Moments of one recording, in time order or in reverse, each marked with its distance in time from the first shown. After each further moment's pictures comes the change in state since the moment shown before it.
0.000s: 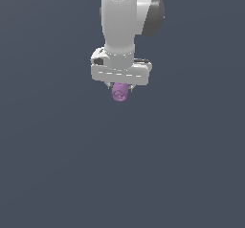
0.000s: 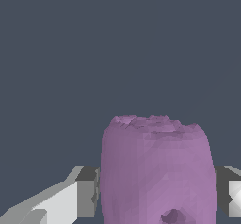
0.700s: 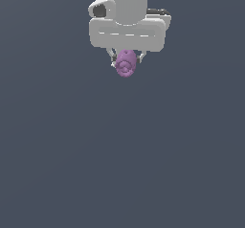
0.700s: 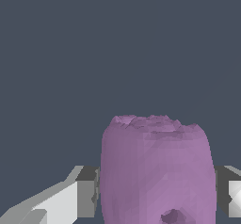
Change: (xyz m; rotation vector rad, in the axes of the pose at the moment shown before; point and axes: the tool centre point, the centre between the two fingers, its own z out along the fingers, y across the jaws) arm -0.003 -0.020 -0.123 0.001 0.000 -0.001
